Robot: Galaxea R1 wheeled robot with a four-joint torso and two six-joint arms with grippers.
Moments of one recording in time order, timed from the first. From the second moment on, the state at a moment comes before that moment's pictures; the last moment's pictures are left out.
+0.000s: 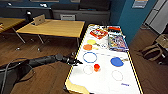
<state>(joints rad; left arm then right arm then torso) 0.13 2.59 -1.85 -0.46 0.57 -0.15 -1.35 2.53 -1.91 -0.08 0.14 0.38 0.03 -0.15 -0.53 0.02</state>
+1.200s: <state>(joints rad) 0.15 2.87 -2.12 -0.36 0.61 -0.28 -1.34 2.57 -1.97 -0.08 0.13 0.39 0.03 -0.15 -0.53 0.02</state>
